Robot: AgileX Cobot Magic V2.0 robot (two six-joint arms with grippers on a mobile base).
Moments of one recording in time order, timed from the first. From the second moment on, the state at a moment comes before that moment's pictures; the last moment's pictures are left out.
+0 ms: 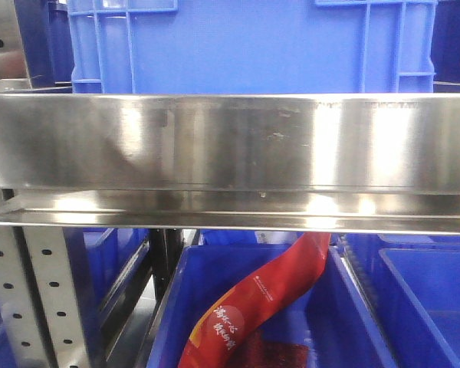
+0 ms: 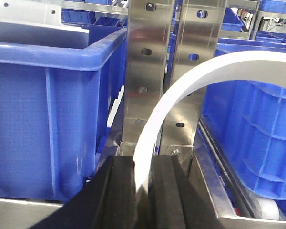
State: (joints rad) left arm 0.07 0.34 -0.49 -0.19 0.36 0.13; right arm -0.04 0.17 -0.66 0.03 0.67 -0.03
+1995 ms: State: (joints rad) left arm 0.07 0.34 -0.49 -0.22 0.23 0.13; right arm -0.04 0.17 -0.66 0.07 0.62 -0.03
